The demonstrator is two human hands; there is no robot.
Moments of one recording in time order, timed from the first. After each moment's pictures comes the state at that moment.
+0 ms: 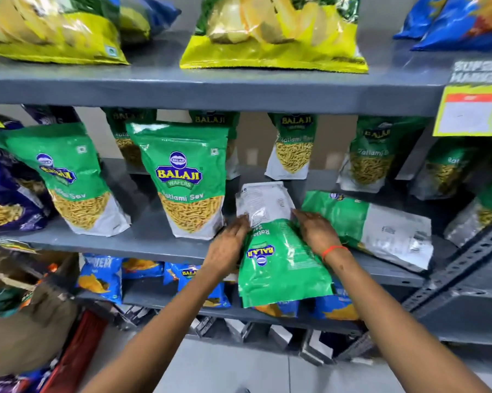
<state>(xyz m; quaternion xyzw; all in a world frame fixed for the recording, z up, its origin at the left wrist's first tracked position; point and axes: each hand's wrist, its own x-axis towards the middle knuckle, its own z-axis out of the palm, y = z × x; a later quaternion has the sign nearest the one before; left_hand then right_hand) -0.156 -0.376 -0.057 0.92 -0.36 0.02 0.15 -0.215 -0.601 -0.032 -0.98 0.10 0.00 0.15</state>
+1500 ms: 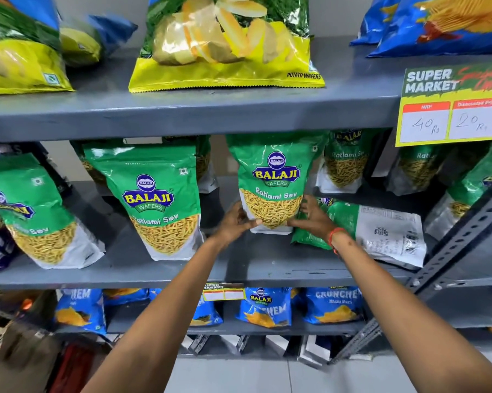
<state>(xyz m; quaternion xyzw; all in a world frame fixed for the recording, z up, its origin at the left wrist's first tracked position) -0.107 -0.453 -0.018 0.74 -0.22 -0.27 0.57 -0.210 -0.641 0.000 -0.82 0.19 -0.03 0.53</state>
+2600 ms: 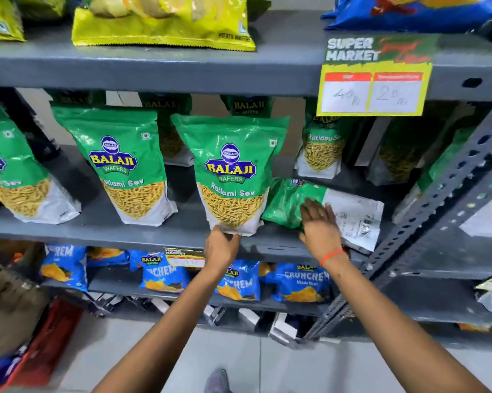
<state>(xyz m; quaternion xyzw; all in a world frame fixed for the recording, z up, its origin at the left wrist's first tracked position) -0.238 -0.485 -0.053 0.87 0.00 -0.09 0.48 -0.298 -0.701 -0.050 -0.99 0.12 -0.06 0.02</state>
